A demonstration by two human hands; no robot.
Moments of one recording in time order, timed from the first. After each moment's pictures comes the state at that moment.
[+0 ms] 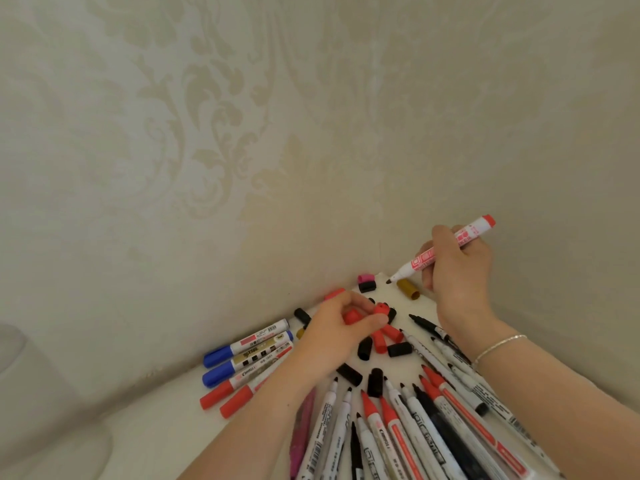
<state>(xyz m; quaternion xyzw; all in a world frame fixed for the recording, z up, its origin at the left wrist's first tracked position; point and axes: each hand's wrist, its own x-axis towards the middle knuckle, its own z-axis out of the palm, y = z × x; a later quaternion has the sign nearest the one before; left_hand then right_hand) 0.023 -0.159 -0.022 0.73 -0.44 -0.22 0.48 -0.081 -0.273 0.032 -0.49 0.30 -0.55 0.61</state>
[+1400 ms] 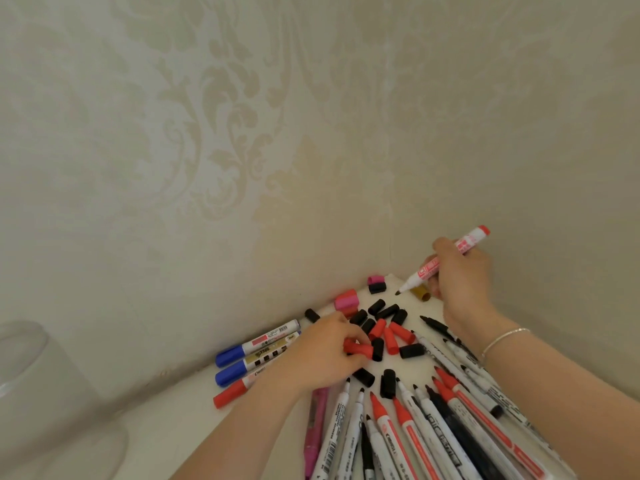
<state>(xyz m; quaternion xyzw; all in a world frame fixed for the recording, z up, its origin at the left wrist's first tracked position) 0.047 -0.136 -0.027 0.81 -0.55 -0.13 0.17 -0.068 -0.285 0.017 -0.50 0.37 -0.48 0.61</state>
